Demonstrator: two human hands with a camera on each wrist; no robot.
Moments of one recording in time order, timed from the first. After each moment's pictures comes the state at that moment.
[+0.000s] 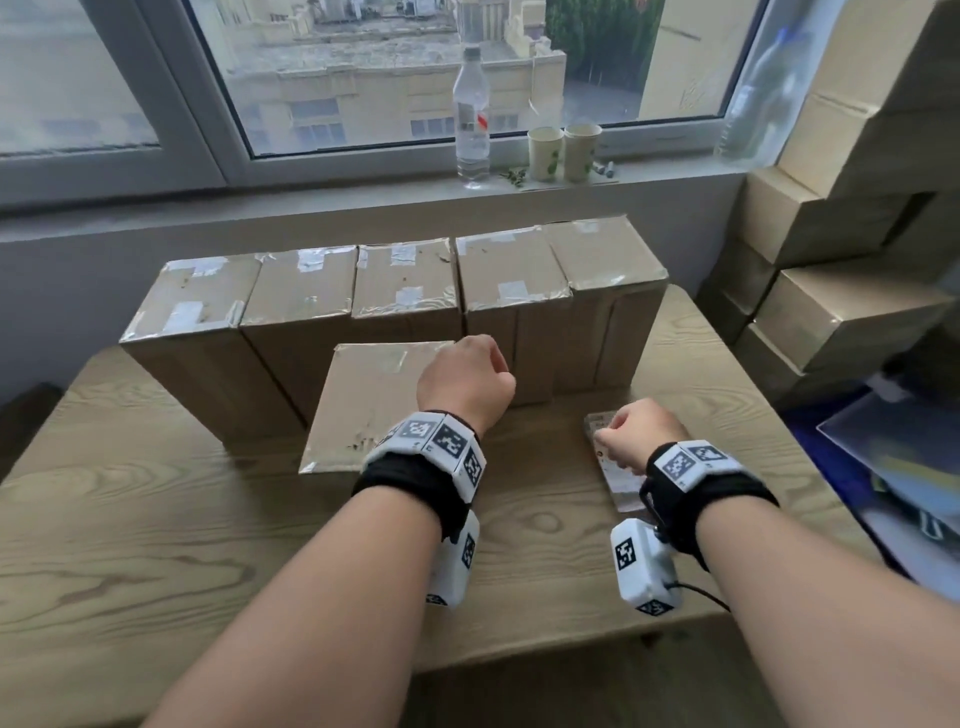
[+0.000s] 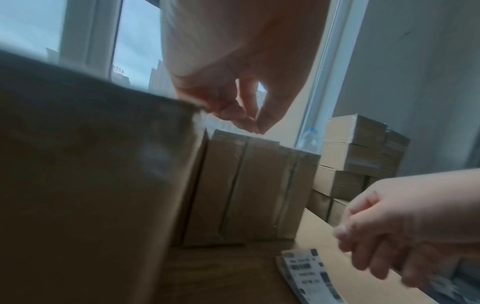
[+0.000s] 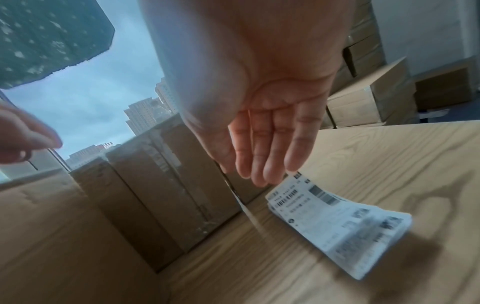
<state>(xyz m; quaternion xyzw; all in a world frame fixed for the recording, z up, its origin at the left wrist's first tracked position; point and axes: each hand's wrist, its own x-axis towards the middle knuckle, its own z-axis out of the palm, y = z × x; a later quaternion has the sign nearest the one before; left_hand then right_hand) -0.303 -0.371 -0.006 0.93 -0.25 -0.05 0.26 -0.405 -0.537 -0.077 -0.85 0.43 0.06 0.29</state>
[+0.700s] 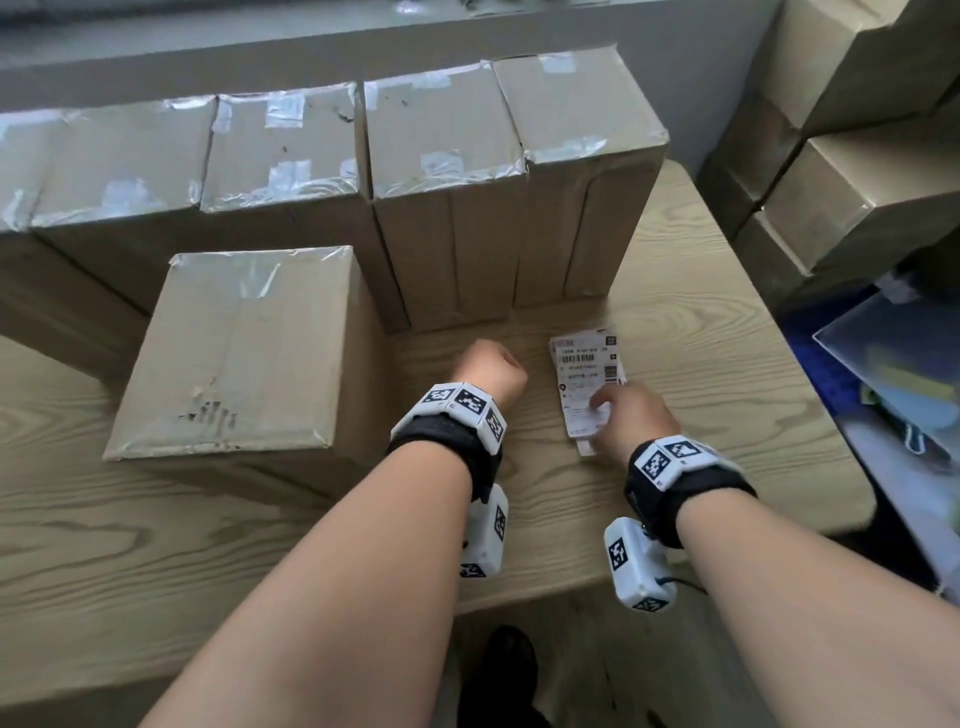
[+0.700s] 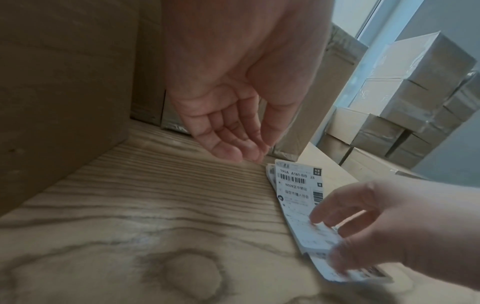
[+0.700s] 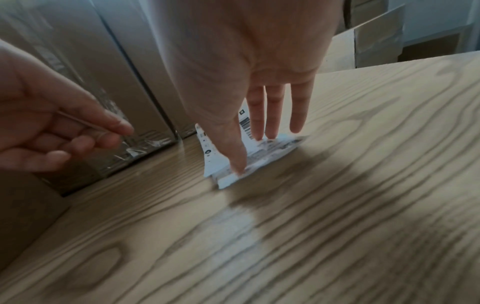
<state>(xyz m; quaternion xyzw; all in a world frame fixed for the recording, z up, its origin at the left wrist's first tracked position) -0.316 -0.462 -0.147 0.88 -0.13 -0.32 0.32 -0.437 -0.580 -0.179 -0.88 0.40 0.14 0.20</state>
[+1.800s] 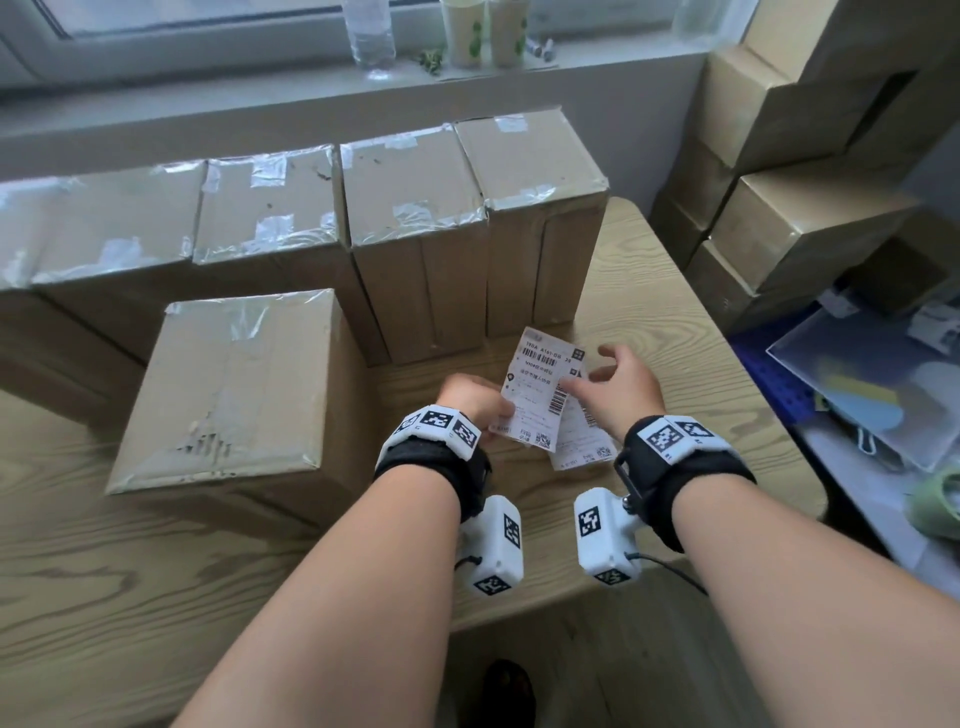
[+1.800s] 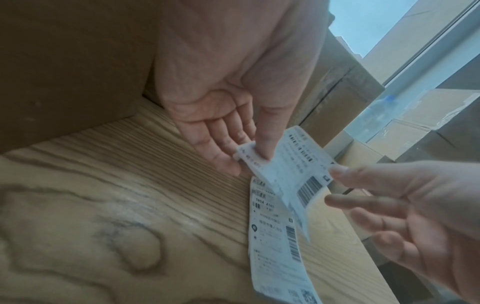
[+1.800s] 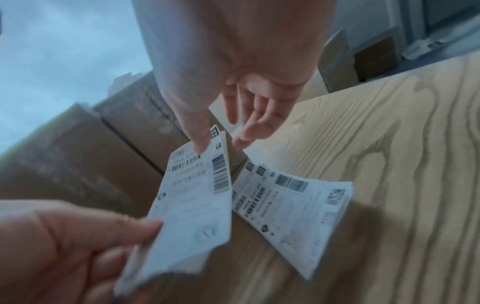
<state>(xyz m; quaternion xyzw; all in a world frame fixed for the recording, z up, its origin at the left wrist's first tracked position) -0.319 -0.465 -0.135 0.80 -0.01 -0.44 0.41 -0.428 -0.590 -0.127 -0.77 0.47 -0.05 0.42</state>
